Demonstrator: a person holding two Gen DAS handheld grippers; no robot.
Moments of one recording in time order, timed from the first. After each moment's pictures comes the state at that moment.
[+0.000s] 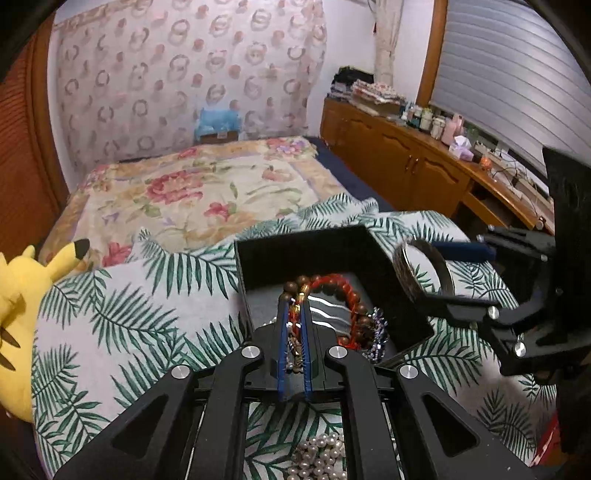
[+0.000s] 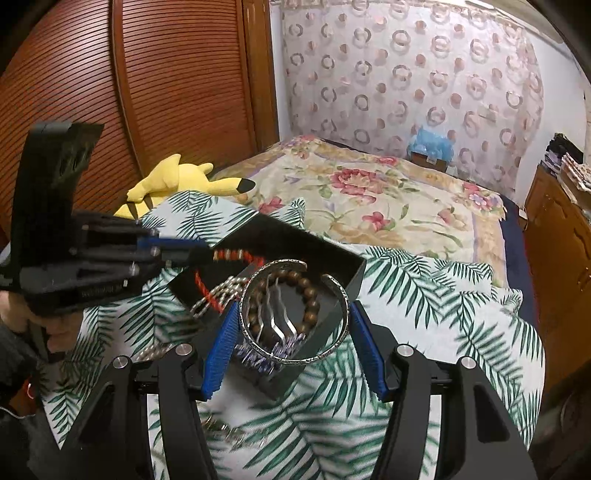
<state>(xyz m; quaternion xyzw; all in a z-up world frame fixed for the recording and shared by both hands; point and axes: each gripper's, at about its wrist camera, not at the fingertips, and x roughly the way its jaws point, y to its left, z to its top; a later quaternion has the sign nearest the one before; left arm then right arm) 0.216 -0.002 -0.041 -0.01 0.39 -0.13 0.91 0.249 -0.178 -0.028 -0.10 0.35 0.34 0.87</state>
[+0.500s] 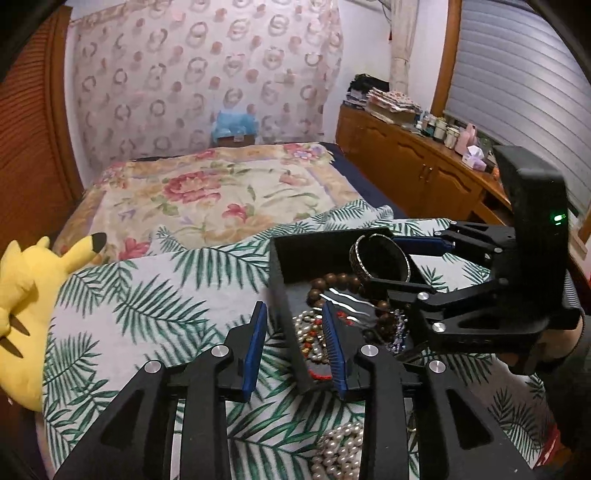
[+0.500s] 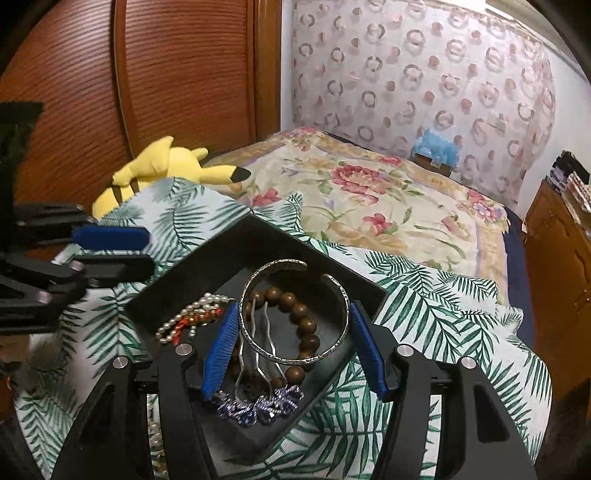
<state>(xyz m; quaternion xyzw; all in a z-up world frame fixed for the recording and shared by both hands) 0.202 0.022 -0.036 -0.01 0.38 -0.10 0.92 0.285 -0.135 -0.056 -0.15 0.36 0.33 0.86</state>
